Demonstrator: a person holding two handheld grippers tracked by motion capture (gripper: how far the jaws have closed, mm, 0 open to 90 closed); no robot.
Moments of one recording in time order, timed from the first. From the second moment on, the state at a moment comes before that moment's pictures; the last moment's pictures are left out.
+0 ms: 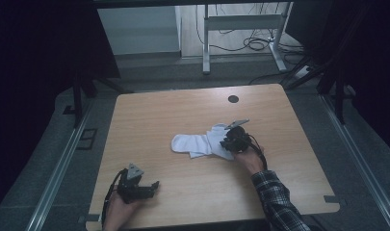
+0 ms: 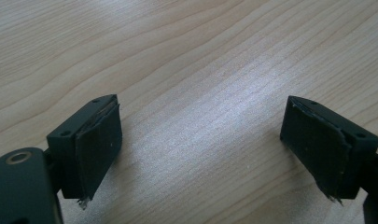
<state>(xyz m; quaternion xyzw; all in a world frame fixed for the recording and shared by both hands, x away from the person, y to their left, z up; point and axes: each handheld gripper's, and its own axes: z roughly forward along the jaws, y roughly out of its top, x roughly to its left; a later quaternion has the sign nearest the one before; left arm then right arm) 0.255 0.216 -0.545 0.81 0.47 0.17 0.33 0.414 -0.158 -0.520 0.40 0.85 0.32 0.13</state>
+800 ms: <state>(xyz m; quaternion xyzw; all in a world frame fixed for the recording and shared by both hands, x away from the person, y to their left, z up) 0.255 0.216 -0.545 0.81 0.47 0.17 0.33 0.384 -0.176 -0.461 0.37 0.85 0.36 0.15</state>
